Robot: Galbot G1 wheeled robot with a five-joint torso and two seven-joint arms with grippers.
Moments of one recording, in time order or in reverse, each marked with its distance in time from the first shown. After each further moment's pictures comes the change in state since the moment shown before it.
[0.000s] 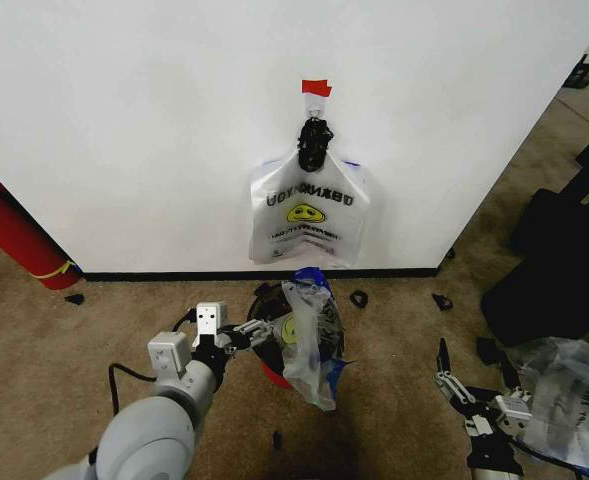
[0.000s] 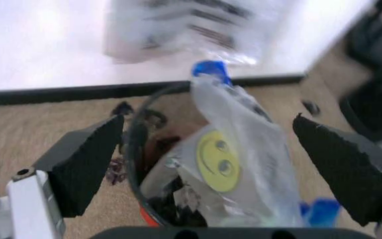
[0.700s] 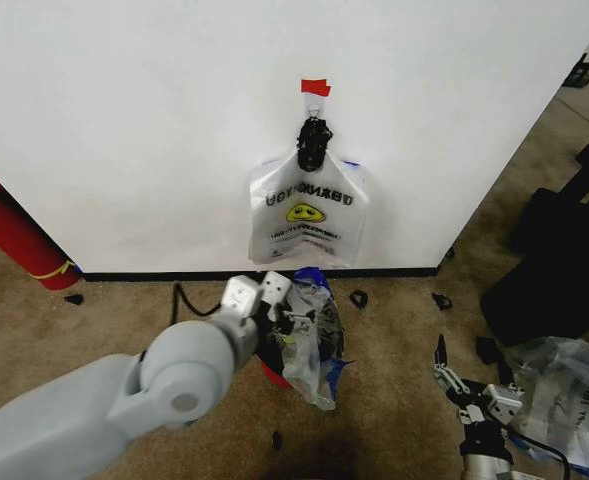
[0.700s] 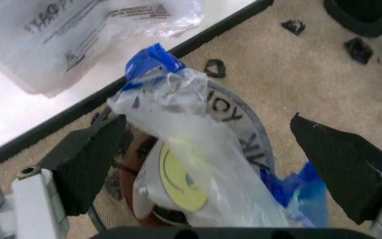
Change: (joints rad) left arm -0.758 -0.060 0.548 0.171 -0.365 0.236 -0.216; right arm 0.058 -0.002 0.005 -0.045 0.009 -0.047 0.004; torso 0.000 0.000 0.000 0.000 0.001
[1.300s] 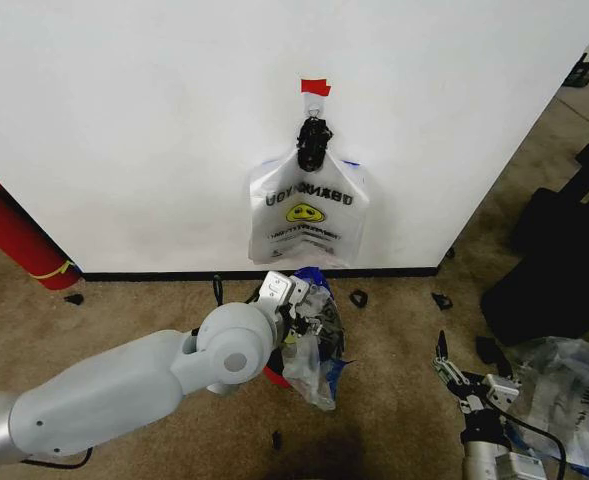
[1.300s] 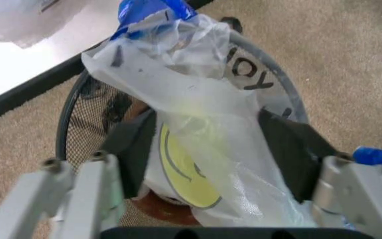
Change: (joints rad) left arm 0.009 -0.057 0.049 0.144 -0.053 -0.005 -0.032; right arm 0.061 -0.022 -0.007 -0.018 0.019 -0.061 -0.006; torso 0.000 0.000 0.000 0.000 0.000
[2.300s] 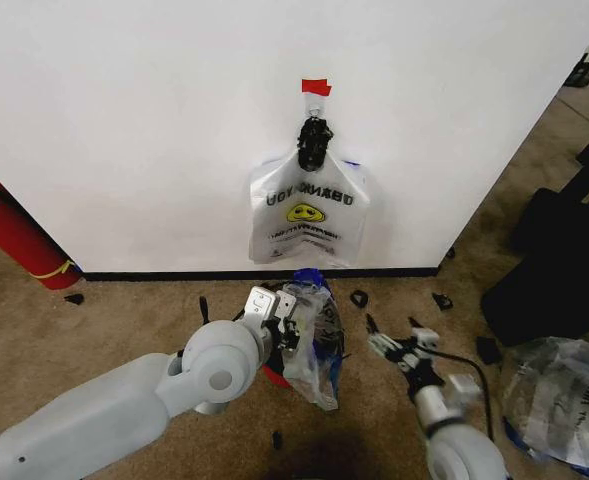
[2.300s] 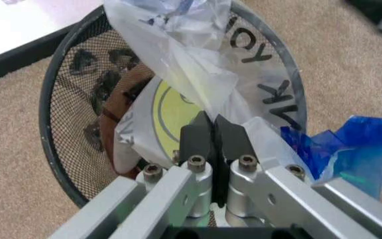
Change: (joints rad) left arm 0.151 0.018 -0.097 -0.039 0.038 -0.003 0.020; right arm 0.363 -0.199 -0.250 -0.063 0.339 -0.523 -0.073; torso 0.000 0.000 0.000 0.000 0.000
